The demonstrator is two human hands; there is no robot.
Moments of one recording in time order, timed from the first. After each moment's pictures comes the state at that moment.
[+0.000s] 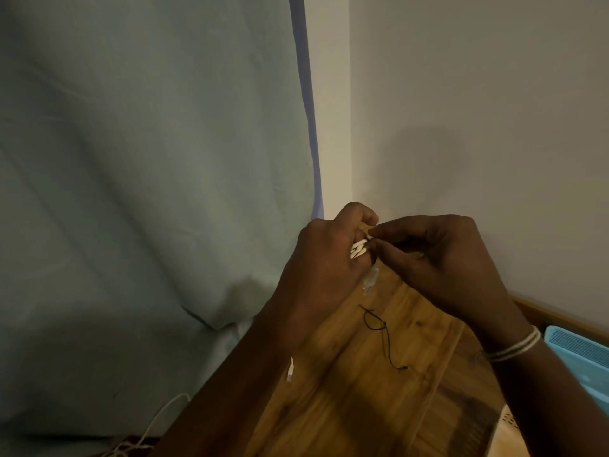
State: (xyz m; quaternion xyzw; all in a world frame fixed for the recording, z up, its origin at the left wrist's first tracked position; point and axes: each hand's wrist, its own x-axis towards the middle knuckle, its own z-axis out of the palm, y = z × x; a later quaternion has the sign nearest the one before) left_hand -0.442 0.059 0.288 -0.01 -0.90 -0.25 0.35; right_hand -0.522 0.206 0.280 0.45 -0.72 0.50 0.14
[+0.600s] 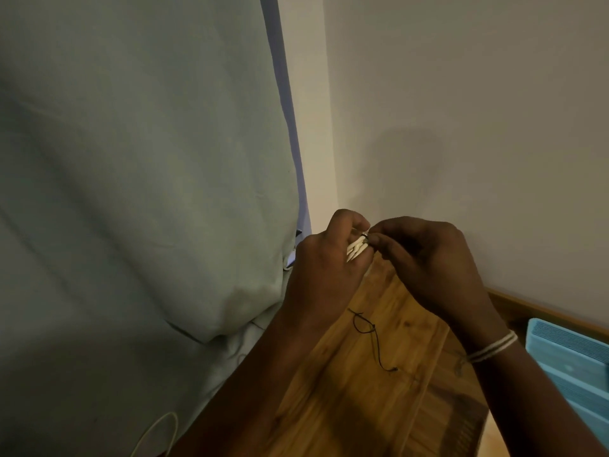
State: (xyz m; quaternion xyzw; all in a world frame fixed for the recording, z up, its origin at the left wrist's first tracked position) left_hand -0.463 0.074 0.274 -0.01 -0.87 -0.26 0.43; right_hand -0.539 0.209 0.264 0.36 -0.76 0.52 0.15
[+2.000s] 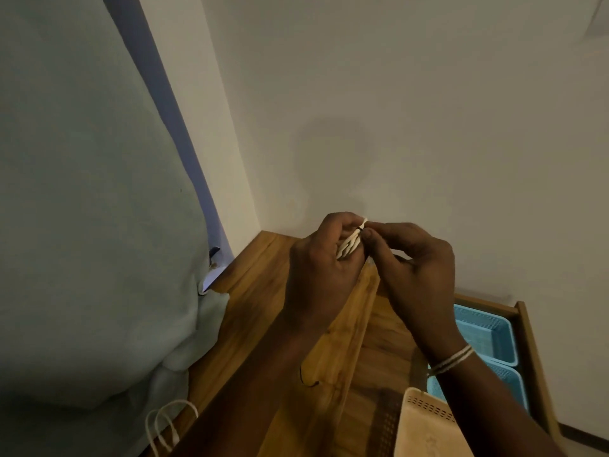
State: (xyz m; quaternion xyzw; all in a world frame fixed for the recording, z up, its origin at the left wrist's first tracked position) left_hand -0.577 0.185 0.259 -0.13 -0.82 -0.33 0.44; right_hand -0.604 0.308 0.242 0.20 -0.70 0.62 0.29
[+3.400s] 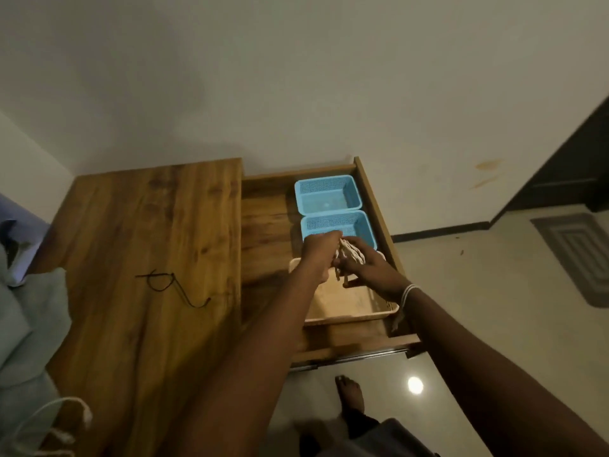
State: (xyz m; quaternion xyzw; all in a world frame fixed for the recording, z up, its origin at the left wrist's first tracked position) left_hand -0.604 0.378 0.010 0.20 -0.66 -0.68 -0.26; right_hand -0.533 0.495 -0.019 -0.11 -0.74 0.65 -0.12
